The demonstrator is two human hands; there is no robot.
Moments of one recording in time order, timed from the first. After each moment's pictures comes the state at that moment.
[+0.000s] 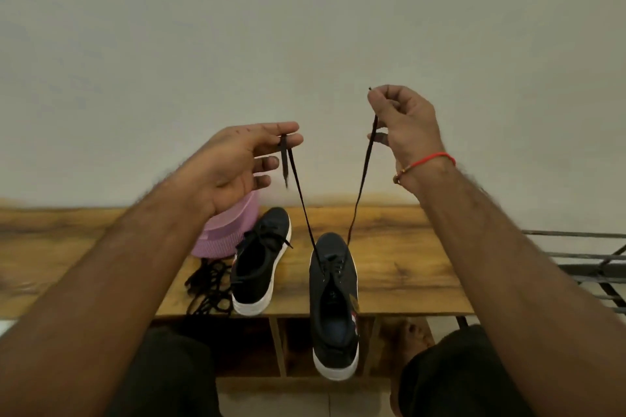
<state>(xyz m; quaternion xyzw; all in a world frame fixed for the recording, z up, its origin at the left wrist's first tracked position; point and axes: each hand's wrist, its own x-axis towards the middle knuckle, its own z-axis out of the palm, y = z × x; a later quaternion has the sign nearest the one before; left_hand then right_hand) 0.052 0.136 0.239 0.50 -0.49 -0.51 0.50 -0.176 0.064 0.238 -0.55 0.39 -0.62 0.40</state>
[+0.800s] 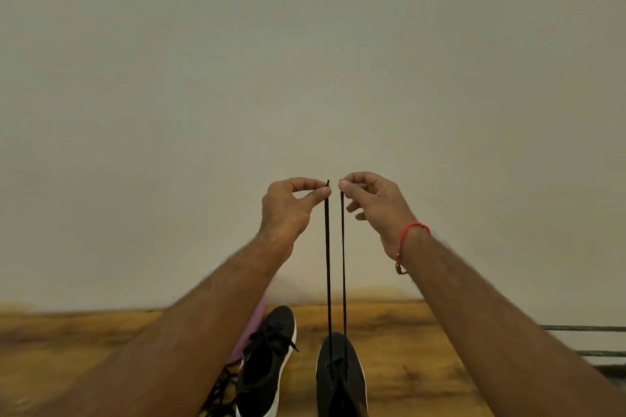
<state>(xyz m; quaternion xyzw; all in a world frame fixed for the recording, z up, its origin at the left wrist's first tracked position) -0.010 0.115 0.307 0.53 -0.54 -0.23 0.61 -0.165 0.093 0.303 -0.62 0.37 -0.57 0.39</state>
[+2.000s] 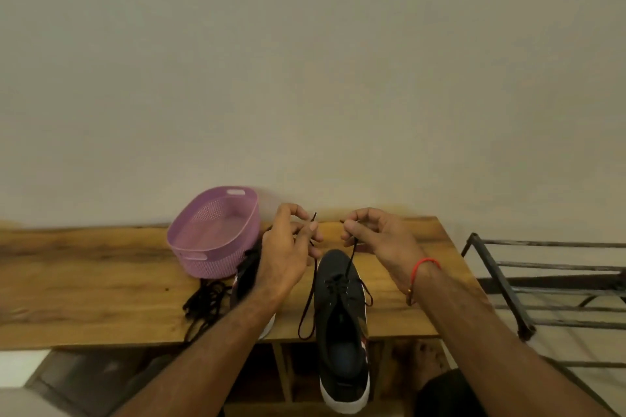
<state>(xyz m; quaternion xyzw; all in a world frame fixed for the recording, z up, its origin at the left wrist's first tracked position) 0.003 0.114 0.095 0.57 -0.56 -0.27 0.53 -0.176 0.078 0.104 -0.59 0.45 -0.44 0.52</state>
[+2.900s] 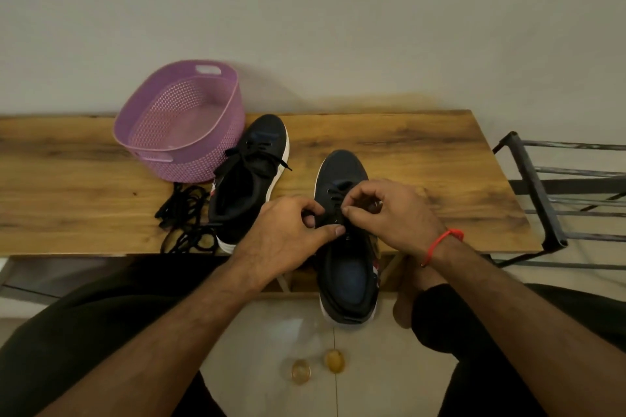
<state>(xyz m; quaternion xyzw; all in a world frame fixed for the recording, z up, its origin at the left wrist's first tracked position) 0.015 0.130 0.011 0.69 -0.61 -0.34 0.21 -0.173 0.081 0.010 -0.76 0.51 -0.22 0.33</state>
